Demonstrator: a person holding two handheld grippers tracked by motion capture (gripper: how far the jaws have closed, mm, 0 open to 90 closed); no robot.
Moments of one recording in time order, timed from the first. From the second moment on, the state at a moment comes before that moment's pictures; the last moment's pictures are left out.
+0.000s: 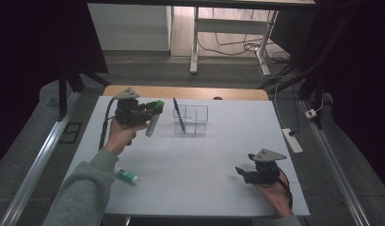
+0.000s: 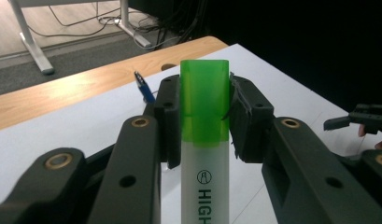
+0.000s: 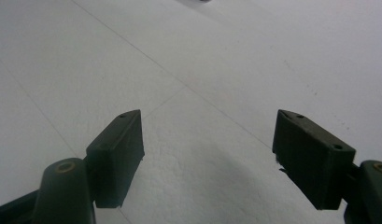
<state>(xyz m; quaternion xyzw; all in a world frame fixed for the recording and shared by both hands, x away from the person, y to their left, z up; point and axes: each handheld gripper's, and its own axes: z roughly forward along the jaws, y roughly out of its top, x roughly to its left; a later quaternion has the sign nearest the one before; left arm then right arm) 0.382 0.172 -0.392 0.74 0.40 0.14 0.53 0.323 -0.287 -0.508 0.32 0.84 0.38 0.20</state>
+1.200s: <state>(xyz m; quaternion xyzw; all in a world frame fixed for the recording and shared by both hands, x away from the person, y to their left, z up) 0.420 0.121 -0.389 0.73 0.39 0.11 0.55 0.323 -0.287 -0.509 0.32 0.85 0.38 0.20</state>
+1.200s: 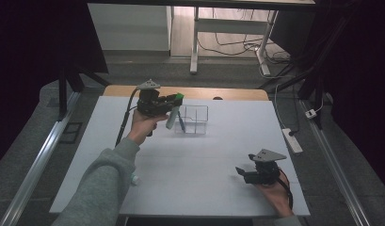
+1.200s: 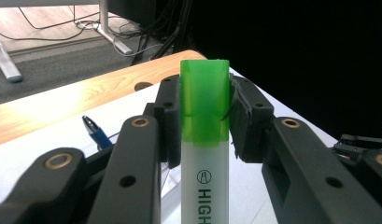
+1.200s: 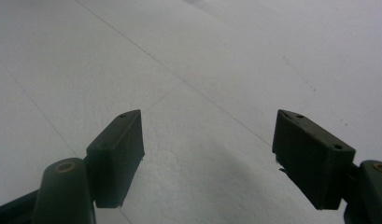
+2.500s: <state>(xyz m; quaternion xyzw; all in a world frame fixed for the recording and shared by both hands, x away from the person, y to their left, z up) 0.469 0.072 -0.386 0.74 0.37 0.15 0.54 0.324 -0.288 -0.510 0.32 0.85 0.37 0.20</state>
